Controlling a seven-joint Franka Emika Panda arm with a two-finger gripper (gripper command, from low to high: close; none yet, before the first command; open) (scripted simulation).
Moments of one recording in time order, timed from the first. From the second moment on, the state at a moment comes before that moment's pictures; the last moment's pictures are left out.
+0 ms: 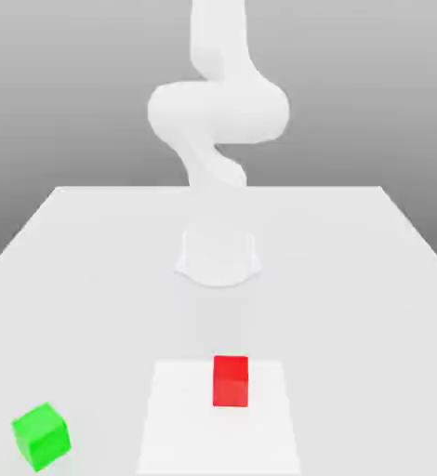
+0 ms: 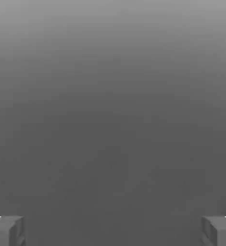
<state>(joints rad) -0.01 -0.72 0.01 -2.35 -0.01 2.35 0.81</state>
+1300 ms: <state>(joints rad) -0.01 0.03 0.05 -2.81 -0.02 2.84 0.89</state>
